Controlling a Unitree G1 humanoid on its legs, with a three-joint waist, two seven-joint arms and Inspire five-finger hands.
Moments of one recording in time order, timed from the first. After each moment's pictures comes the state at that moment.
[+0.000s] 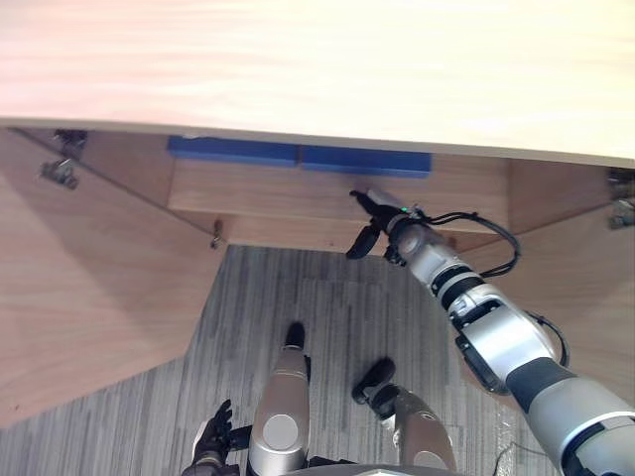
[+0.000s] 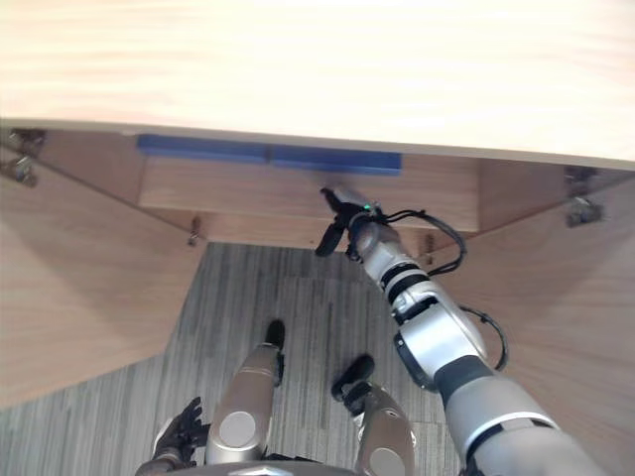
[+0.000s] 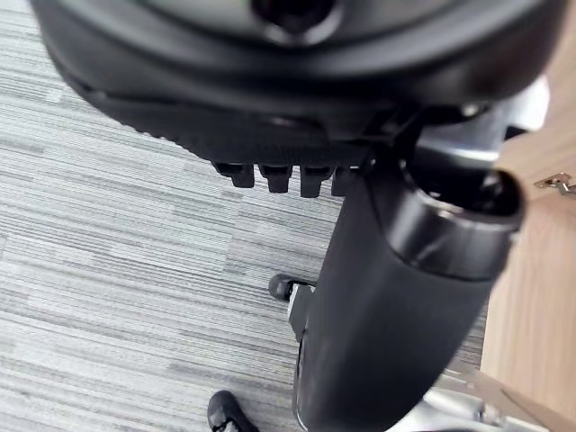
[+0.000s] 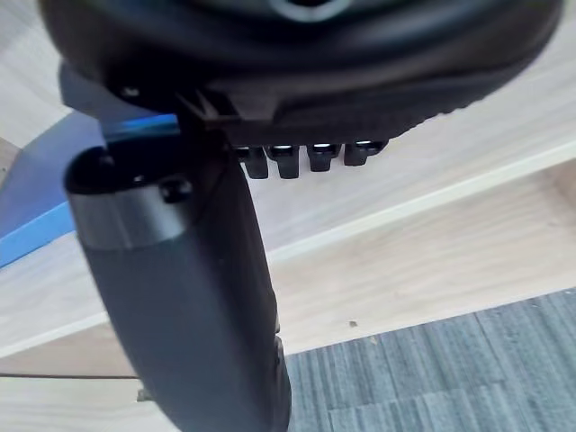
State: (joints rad) left arm 0.30 0.13 0.07 0.68 -0.19 -0.01 0.02; right arm -1.00 -0.18 0.48 1.05 -0.47 0.10 0.12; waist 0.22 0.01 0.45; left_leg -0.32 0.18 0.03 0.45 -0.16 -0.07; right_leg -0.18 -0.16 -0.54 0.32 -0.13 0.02
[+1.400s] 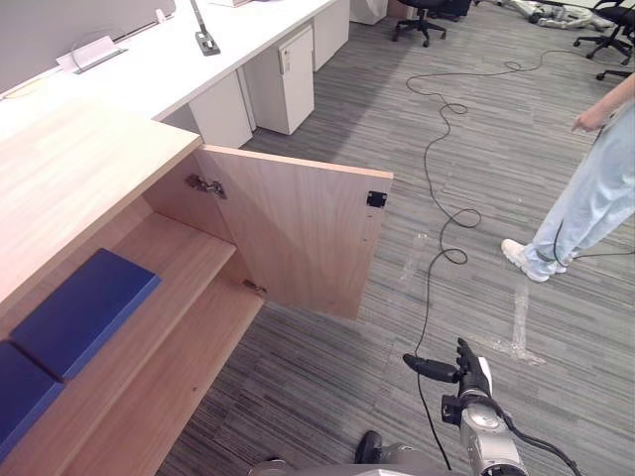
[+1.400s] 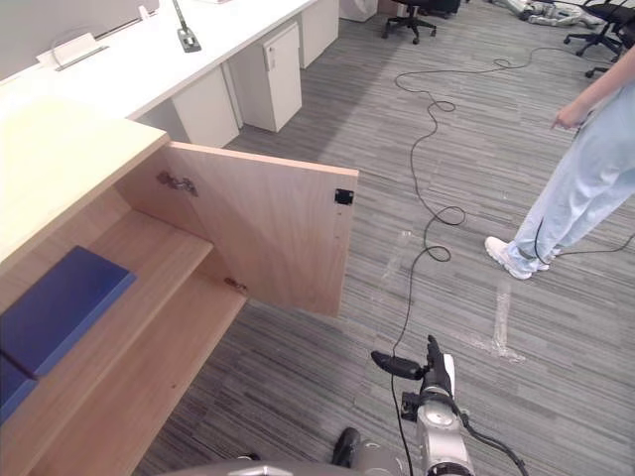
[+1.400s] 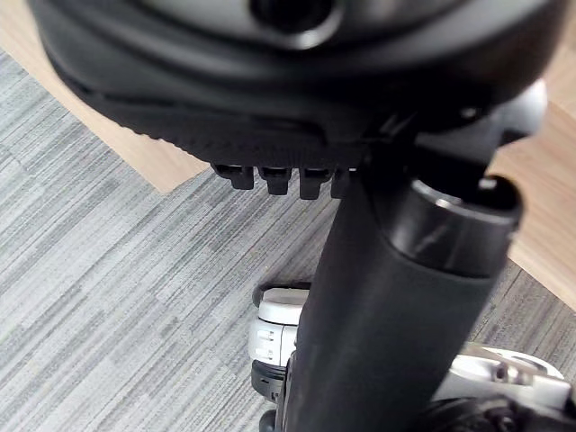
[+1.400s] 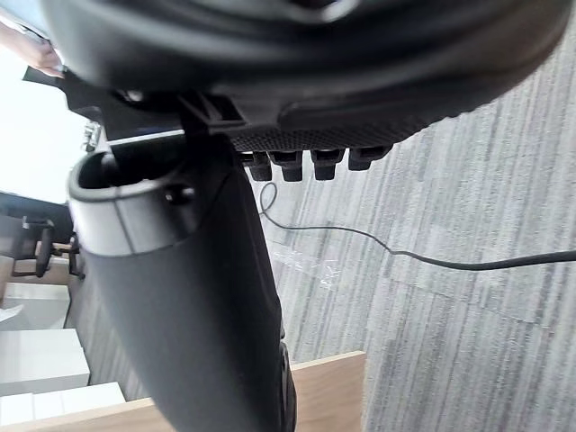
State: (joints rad) left arm 0.36 0.07 0.17 1.00 -0.08 0.03 0.09; right arm 0.02 -0.07 -0.22 0.56 -0.03 0.06 -0.19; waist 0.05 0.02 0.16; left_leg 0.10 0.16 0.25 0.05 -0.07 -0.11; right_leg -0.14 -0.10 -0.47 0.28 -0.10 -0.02
